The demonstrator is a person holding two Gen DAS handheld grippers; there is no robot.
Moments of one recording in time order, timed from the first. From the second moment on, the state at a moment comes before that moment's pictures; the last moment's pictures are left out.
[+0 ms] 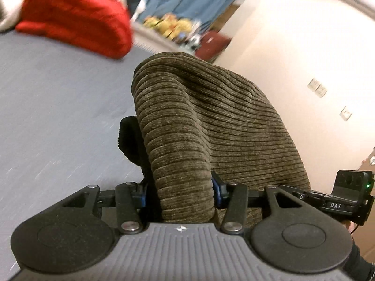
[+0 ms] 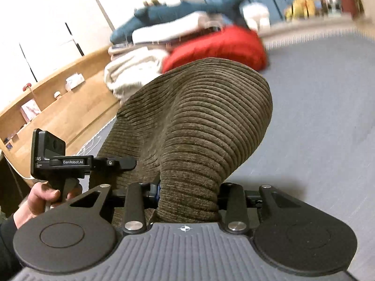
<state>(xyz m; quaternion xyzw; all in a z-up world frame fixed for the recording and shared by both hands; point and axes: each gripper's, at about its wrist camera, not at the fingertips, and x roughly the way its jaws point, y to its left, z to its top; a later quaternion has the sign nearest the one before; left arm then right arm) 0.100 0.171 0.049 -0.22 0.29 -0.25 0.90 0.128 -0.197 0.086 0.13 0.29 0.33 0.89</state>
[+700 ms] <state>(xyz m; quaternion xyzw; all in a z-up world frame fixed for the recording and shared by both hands) 0.106 0.057 -0.024 0.02 0.42 -0.14 0.90 0.190 -0.212 0.007 -0.05 0.41 0.17 0.89</state>
